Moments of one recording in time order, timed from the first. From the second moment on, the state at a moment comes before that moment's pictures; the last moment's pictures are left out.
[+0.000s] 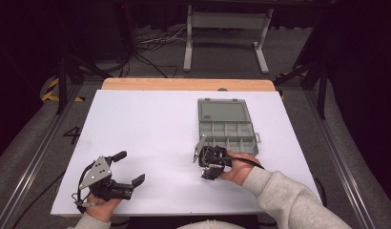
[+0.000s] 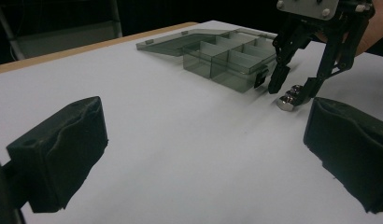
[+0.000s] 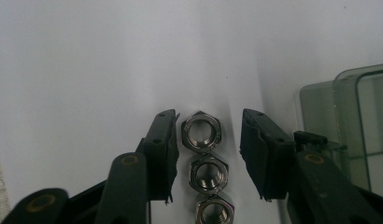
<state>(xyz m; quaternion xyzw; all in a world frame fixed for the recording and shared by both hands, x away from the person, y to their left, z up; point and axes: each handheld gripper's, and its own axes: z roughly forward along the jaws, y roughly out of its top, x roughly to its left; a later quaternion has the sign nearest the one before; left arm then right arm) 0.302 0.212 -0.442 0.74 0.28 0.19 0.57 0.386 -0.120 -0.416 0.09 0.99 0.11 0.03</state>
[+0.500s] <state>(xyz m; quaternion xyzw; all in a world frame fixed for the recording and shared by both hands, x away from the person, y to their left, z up) 0.303 0.213 -0.442 0.74 0.28 0.19 0.57 0.386 -0.117 -0.407 0.09 0.99 0.12 0.03</state>
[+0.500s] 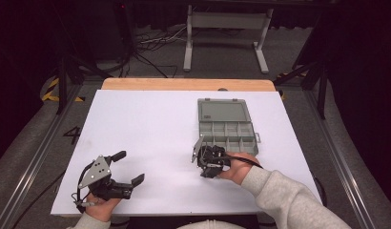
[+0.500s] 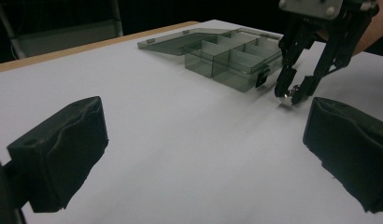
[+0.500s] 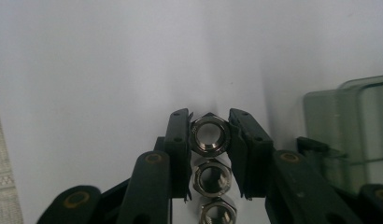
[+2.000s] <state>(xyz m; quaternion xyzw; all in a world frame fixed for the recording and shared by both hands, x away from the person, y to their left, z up) 0.304 0.214 -0.442 0.74 0.28 0.19 0.57 0.513 -0.166 -0.395 0.30 0.95 0.10 0.08</state>
